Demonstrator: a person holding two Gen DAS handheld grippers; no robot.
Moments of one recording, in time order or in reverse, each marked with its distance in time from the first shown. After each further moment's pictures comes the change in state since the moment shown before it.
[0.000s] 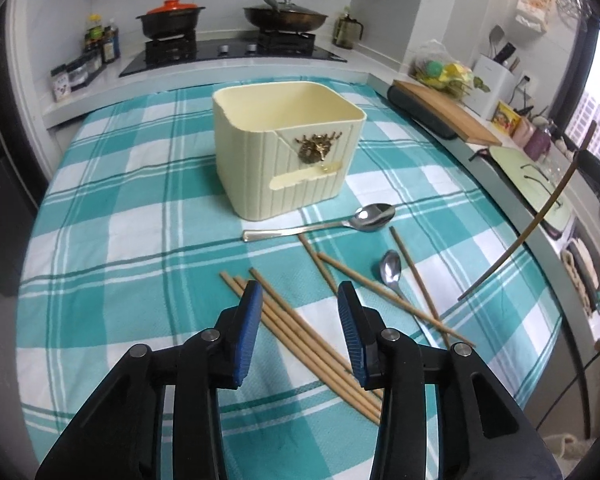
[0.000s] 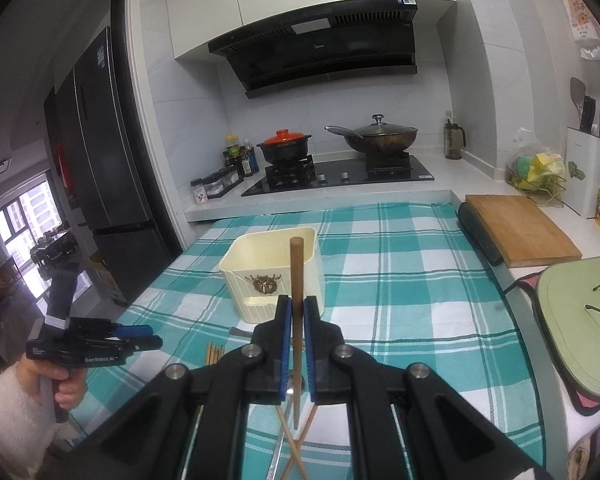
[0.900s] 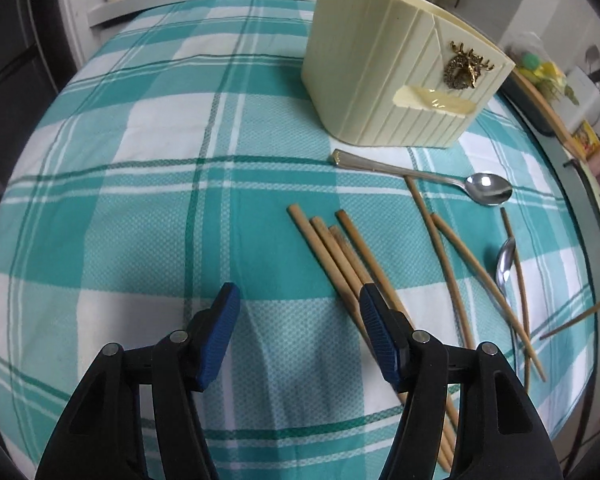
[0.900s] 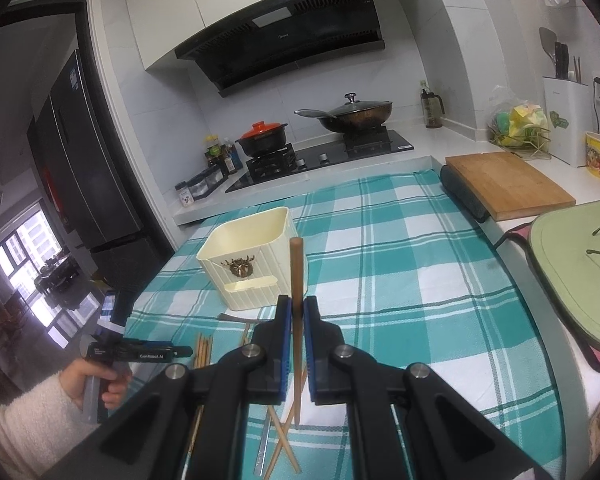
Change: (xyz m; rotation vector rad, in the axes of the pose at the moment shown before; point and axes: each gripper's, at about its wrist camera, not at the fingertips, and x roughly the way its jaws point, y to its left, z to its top) left arm 0.089 0.059 -0.037 -0.268 0.180 0.155; right arm 0.005 -0.042 -0.027 0.127 0.029 0.012
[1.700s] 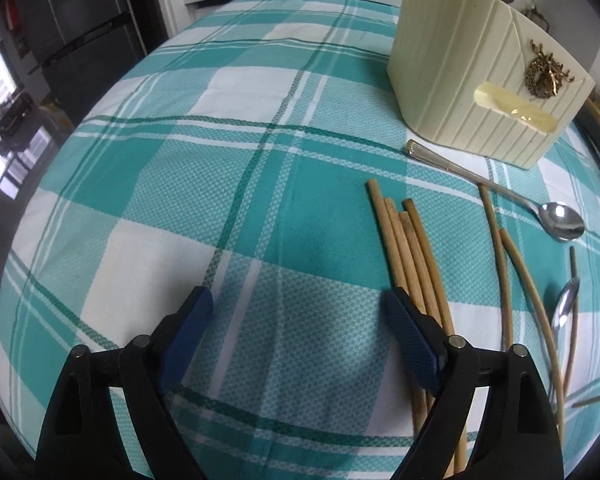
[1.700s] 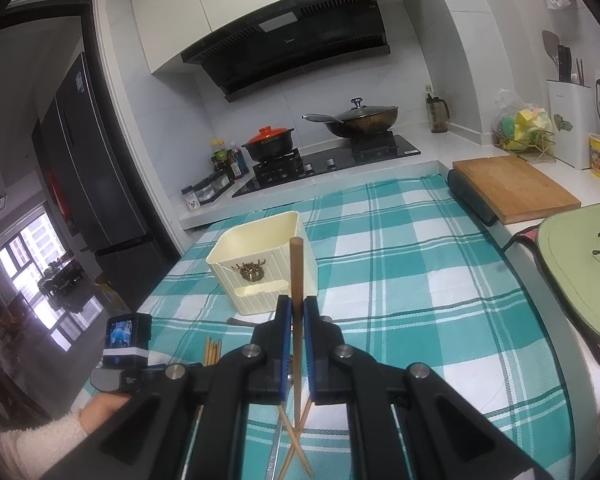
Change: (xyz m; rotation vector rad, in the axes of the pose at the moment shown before) left arm 0.009 -0.013 -0.017 -0.227 -0.027 0.281; right arm -0.002 0.011 -0.003 0.000 -0.024 0.013
